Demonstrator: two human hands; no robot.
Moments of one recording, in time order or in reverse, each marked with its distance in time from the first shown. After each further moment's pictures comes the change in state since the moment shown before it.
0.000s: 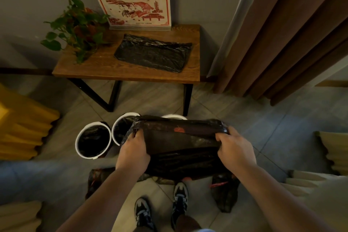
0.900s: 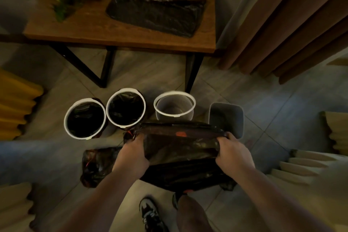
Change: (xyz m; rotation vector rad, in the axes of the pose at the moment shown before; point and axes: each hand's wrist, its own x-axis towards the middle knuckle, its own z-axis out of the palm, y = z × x) left_hand 0.034 -0.106 0.104 -0.043 -0.286 -0.073; right_hand -0.018 -0.025 0.147 -0.048 -0.303 0.150
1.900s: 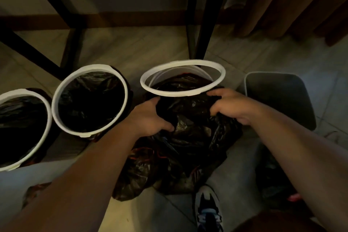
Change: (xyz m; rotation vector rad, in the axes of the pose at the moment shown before) left_hand 0.381 -0.053 0.191 -0.243 -0.160 0.293; right_hand 0.335 0.019 0.267 0.892 -0.286 0.230
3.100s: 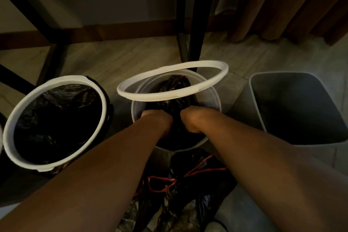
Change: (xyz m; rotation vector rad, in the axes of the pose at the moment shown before) left_hand 0.151 0.008 0.061 1.102 -0.248 -0.027; right_hand 0.134 -0.005 0.083 -1.263 -0.166 -0.114
